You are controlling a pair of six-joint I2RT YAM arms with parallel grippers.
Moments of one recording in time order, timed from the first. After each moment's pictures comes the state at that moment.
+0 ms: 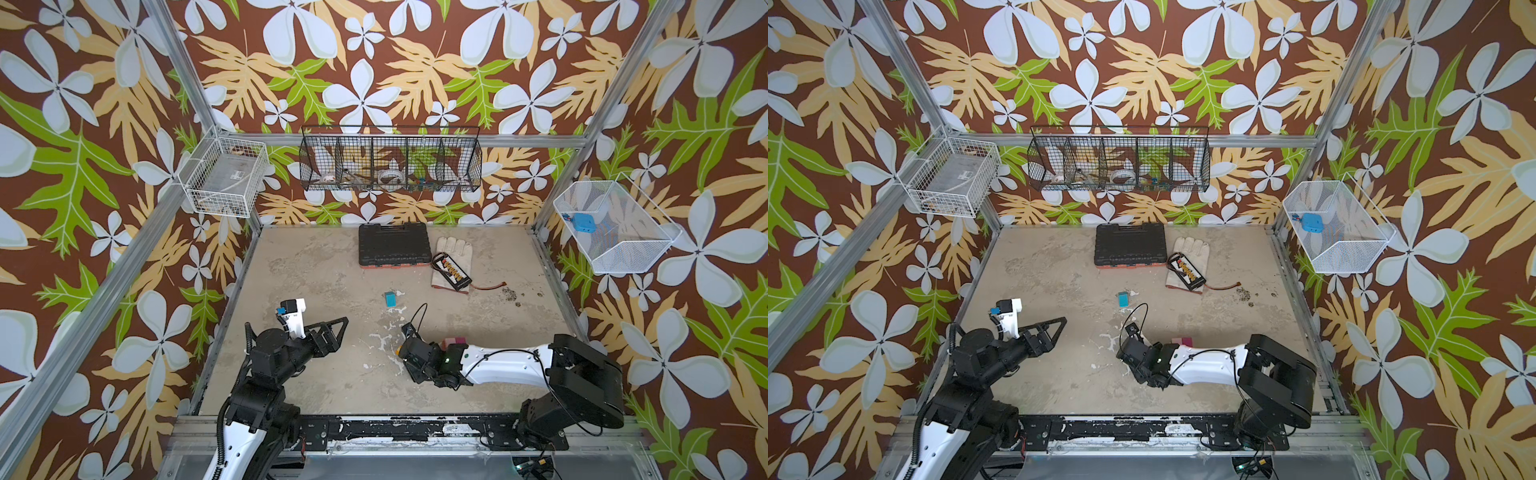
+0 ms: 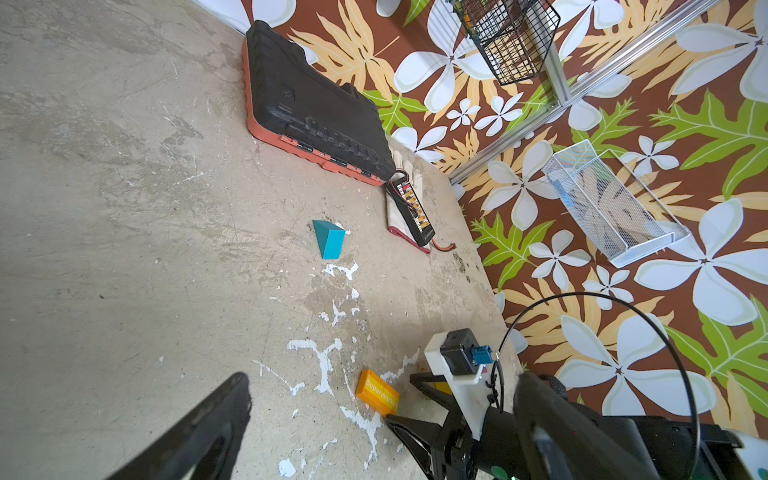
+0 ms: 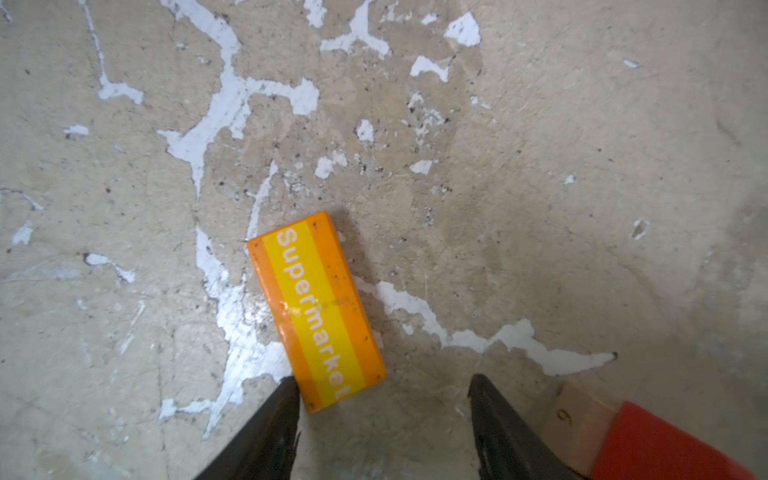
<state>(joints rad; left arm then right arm) -0.25 0.35 0.42 -0.36 0.35 -0.72 1.11 1.58 0.76 -0.33 0.36 0.49</state>
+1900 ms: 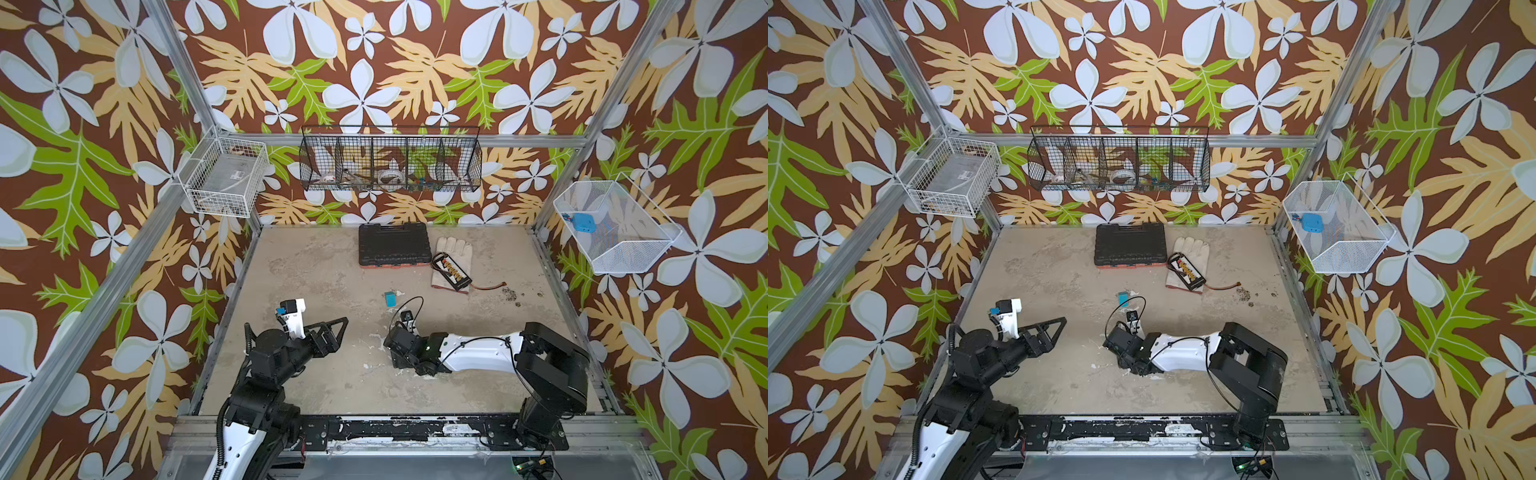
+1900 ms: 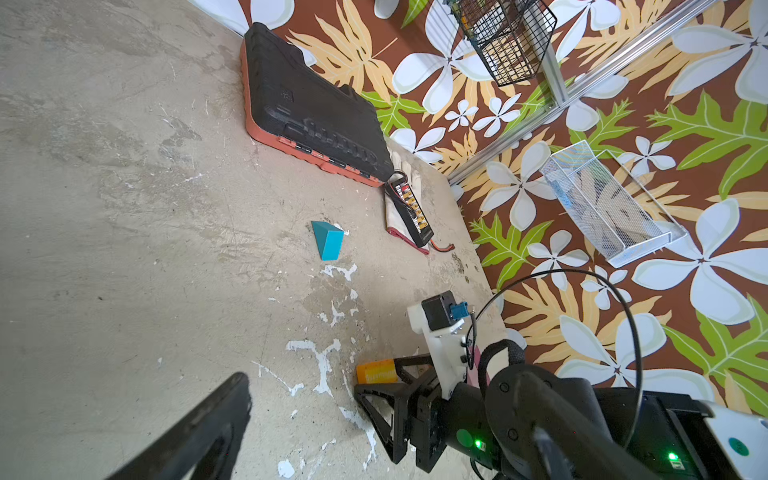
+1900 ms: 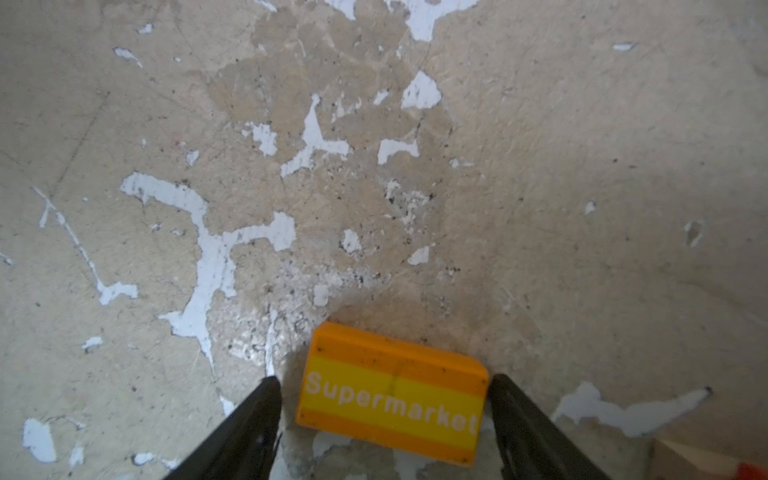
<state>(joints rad) -0.25 0.35 0.42 -0.36 0.35 -0.72 1.08 1.75 0.93 -0.35 0.37 0.80</state>
